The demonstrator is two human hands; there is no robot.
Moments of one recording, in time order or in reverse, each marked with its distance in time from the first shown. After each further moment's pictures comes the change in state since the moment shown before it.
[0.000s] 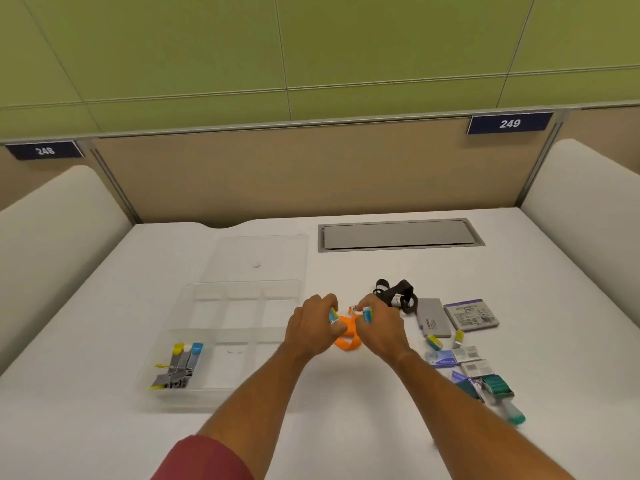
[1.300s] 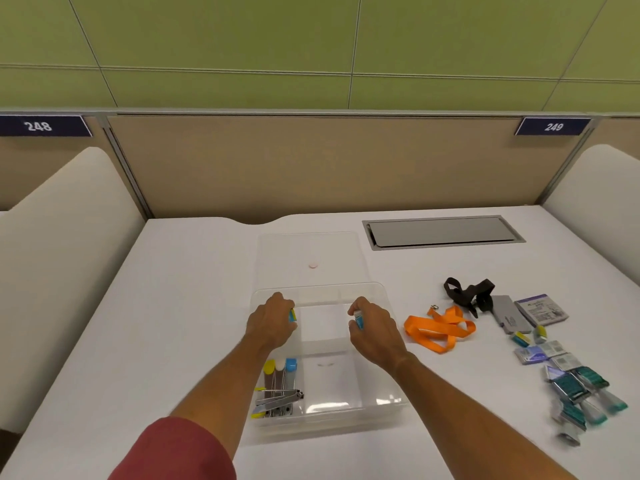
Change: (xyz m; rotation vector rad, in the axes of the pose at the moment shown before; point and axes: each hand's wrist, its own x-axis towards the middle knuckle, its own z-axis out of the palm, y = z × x) left_hand 0.026 -0.278 -0.104 0.150 -0.208 -0.068; right_hand 0.002 -0.139 0.181 -0.261 0.001 -0.051
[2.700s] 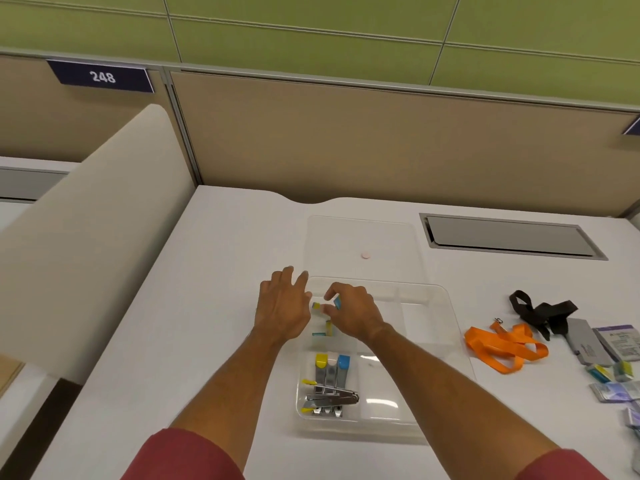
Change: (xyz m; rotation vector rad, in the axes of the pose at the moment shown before) left_hand -0.006 -0.071 -0.017 0.122 0.228 -0.026; right_hand 0.060 -0.100 0.088 -0.065 -0.280 -0.037
